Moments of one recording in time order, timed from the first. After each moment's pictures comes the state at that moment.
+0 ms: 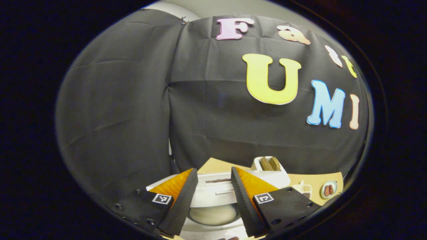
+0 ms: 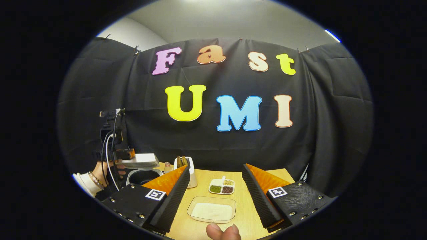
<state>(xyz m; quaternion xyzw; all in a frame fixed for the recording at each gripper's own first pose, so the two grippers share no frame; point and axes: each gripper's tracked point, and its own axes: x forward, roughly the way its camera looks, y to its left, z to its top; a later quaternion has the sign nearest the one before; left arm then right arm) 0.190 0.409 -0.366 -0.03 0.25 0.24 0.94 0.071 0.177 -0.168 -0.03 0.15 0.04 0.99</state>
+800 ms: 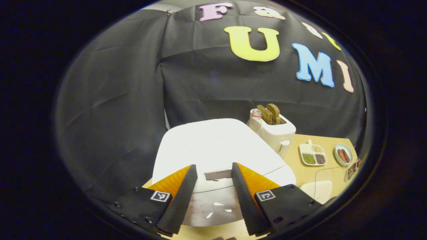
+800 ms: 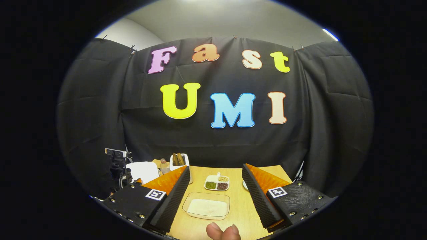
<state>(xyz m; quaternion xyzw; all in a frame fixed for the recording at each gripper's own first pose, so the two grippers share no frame) 0.108 0.362 -0.504 0.00 0.32 0.23 0.92 0.054 0.151 -0.172 -0.03 0.16 0.02 0.99</state>
